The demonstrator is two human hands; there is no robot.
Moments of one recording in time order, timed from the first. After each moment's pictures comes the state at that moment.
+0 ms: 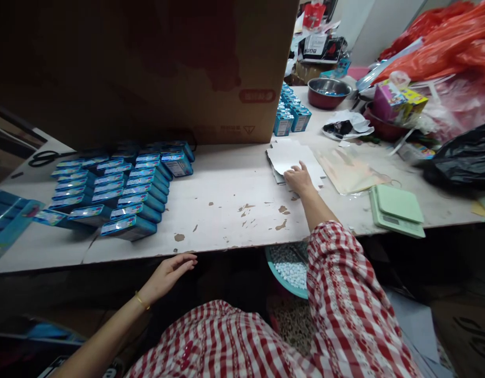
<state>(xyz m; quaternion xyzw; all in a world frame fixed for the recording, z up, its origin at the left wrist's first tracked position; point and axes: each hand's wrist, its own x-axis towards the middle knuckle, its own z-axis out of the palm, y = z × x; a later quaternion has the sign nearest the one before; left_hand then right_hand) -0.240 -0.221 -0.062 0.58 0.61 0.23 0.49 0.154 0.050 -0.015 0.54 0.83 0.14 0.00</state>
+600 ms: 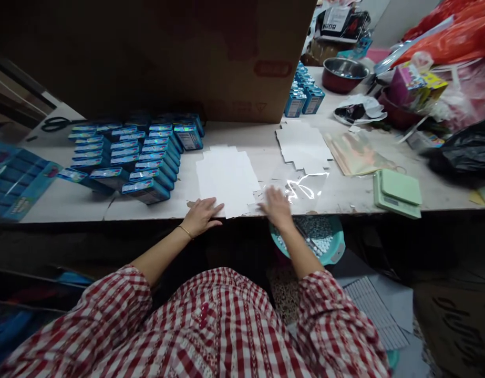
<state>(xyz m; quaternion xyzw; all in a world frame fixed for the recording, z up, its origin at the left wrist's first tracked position) -0.219 -0.175 -0.089 0.85 0.52 0.05 0.05 0.065 -0.129 -0.077 0.61 0.79 -0.05 -0.07</state>
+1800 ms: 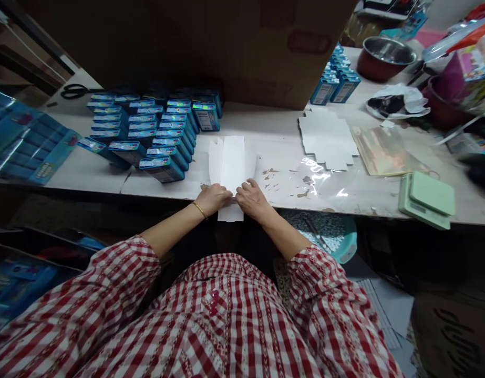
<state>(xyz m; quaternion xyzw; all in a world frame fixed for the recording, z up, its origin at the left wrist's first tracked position) -0.204 -0.167 -0.037 0.84 0.54 -0.05 0.09 -0.041 -0.134 -0.054 0.28 0.96 0.08 -0.04</state>
